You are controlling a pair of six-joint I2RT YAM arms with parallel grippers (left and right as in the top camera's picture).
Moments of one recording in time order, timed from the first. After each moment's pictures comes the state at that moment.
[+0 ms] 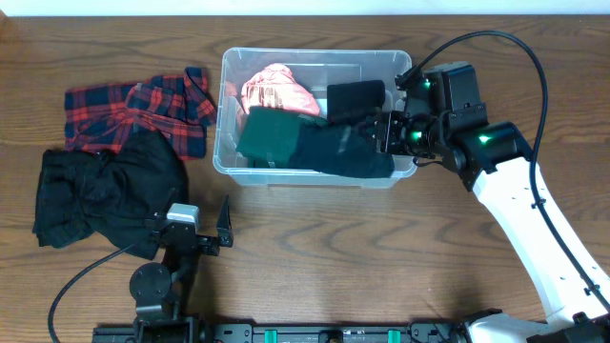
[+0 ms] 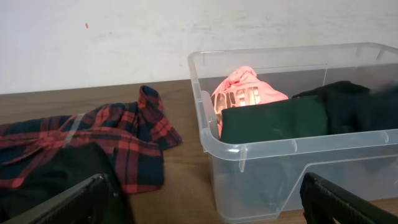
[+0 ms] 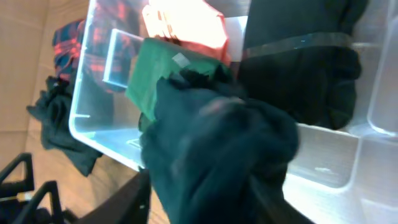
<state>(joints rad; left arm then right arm) 0.06 0.04 0.02 -0.10 0.23 0.03 0.31 1.45 1.26 -0.71 -0.40 0.45</state>
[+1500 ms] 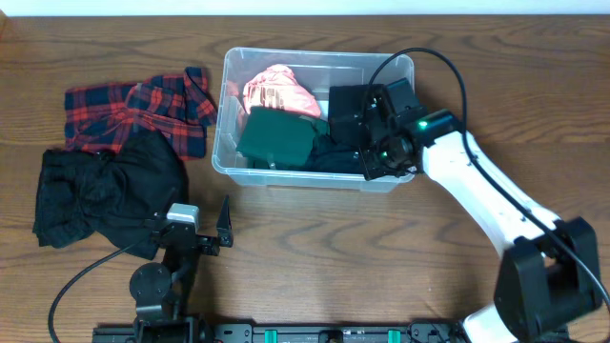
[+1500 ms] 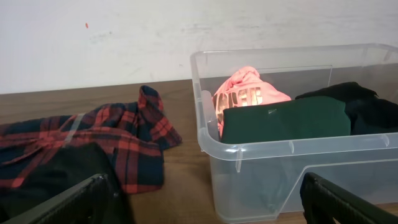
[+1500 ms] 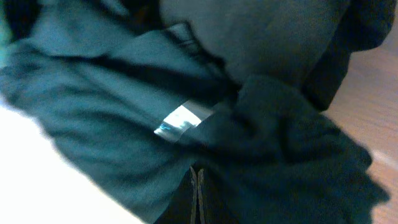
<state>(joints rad) 0.06 0.04 0.02 -0.10 0.23 0.03 0.41 1.73 1.26 -0.81 -0.16 0.13</state>
